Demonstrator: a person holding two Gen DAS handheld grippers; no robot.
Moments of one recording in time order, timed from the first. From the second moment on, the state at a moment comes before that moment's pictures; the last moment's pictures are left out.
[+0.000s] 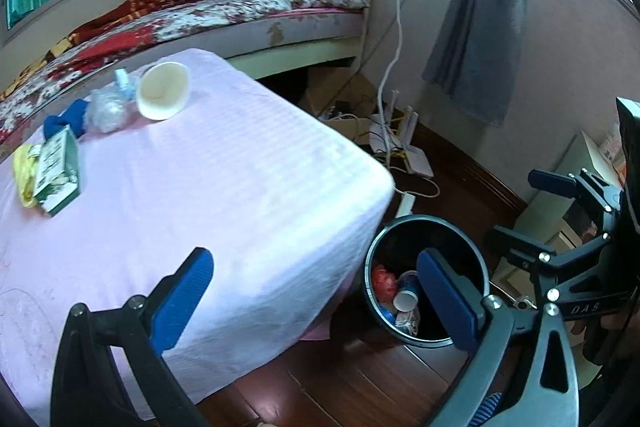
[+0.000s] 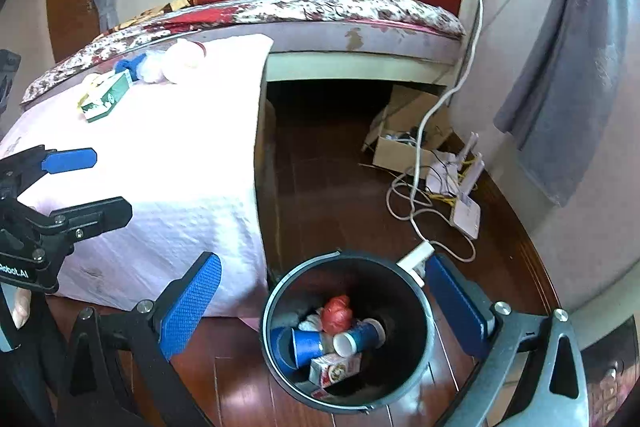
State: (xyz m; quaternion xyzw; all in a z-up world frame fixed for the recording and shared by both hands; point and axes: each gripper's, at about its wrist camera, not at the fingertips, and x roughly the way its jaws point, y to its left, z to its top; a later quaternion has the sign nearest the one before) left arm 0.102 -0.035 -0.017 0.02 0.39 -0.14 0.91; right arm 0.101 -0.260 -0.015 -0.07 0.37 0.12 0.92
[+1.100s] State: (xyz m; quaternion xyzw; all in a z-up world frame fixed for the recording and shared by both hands) left arm 0.138 0.237 -0.012 -0.09 0.36 0.09 0.92; right arm 0.191 -0.056 0.029 -0.07 0.32 0.24 0.92
